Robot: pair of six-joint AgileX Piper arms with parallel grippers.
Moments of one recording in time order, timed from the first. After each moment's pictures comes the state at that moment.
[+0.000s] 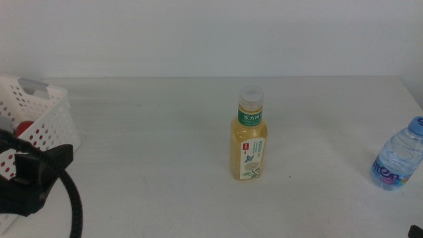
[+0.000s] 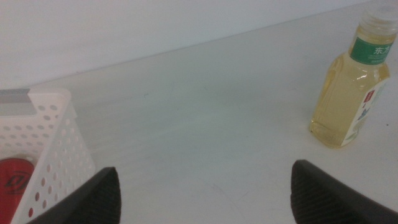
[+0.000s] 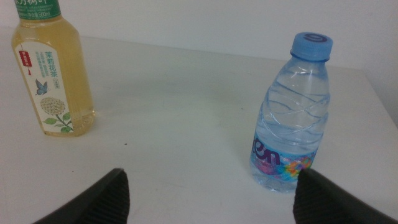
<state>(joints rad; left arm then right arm) -0.24 0.57 -0.58 -0.19 0.48 0.23 0.16 -0.01 0.01 0.07 0.29 -0.09</state>
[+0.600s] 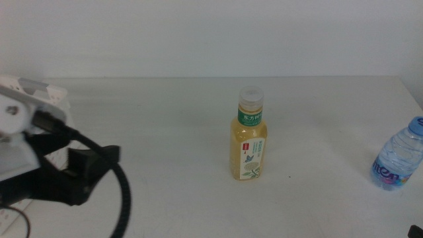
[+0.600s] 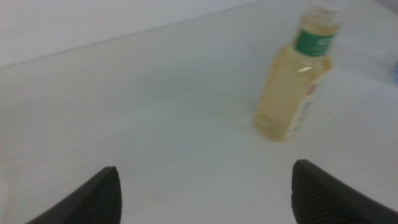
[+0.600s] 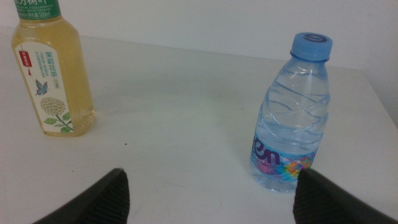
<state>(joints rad) -0.24 0.74 -0.58 -0.63 0.43 0.63 0.16 -0.01 0.01 0.07 0.29 -0.09</state>
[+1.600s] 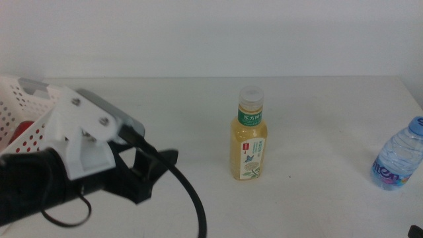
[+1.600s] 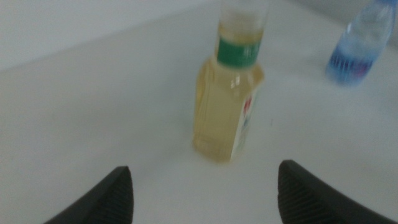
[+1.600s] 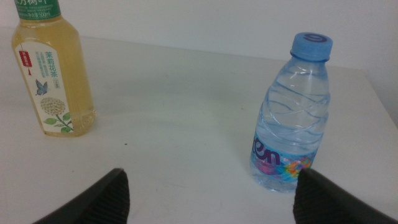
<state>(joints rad) -0.40 1.04 -0.53 -1.58 0.29 1.63 0.16 -0.01 0.01 0.07 0.29 -0.09</state>
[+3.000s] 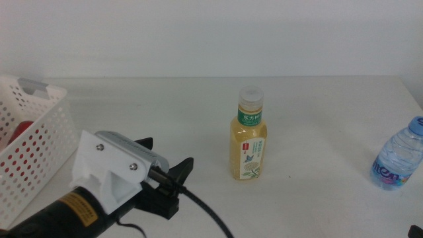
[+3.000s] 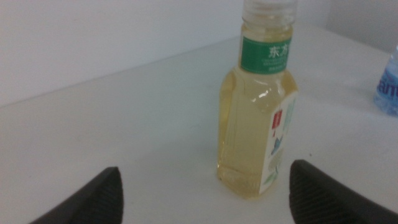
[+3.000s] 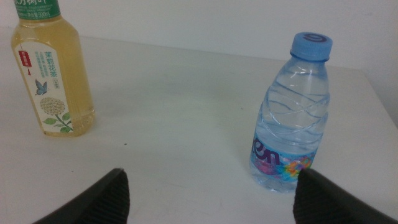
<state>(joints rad) -0.70 1.19 -0.32 -0.18 -0.58 0.10 0.16 -0.01 0.01 0.07 0.29 -0.09</state>
